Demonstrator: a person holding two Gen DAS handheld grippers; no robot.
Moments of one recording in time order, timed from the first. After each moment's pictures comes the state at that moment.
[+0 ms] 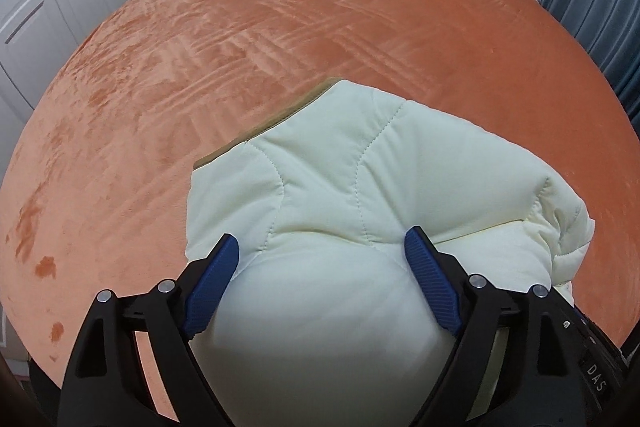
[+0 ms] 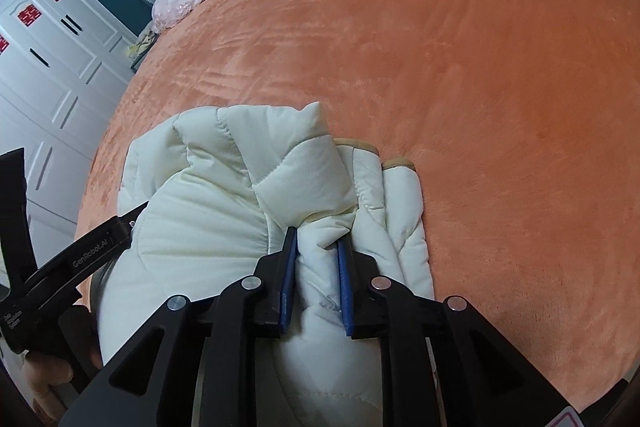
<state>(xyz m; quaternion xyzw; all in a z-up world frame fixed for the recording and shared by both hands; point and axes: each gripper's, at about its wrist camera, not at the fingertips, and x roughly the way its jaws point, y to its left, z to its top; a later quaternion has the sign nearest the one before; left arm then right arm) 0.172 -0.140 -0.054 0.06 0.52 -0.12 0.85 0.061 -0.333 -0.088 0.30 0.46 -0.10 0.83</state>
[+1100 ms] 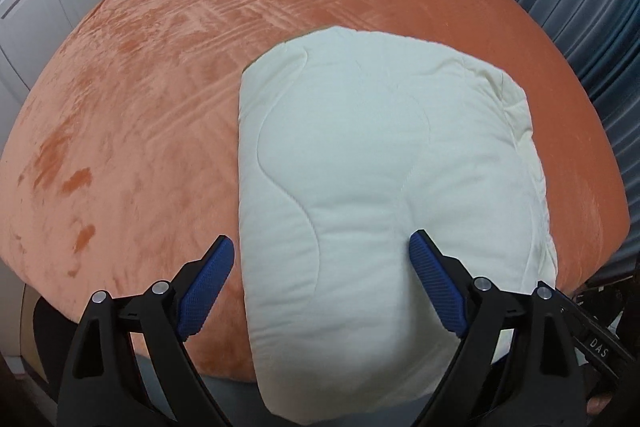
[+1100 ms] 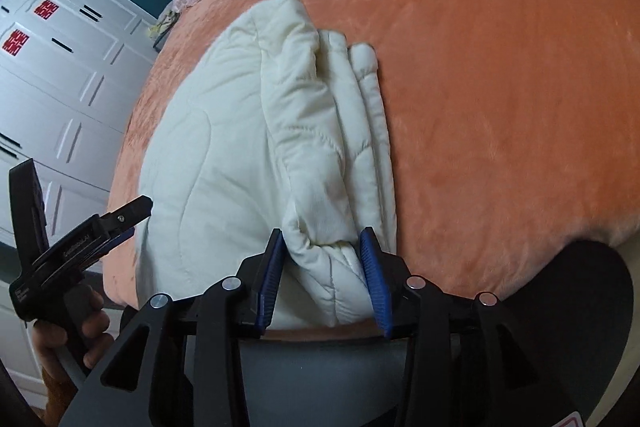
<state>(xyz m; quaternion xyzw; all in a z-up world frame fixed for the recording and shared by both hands) 0.070 -0.068 -0.011 0.04 0.55 -0.17 0.82 -0.052 -0.303 -0.057 0.32 0.50 -0.06 0.80</state>
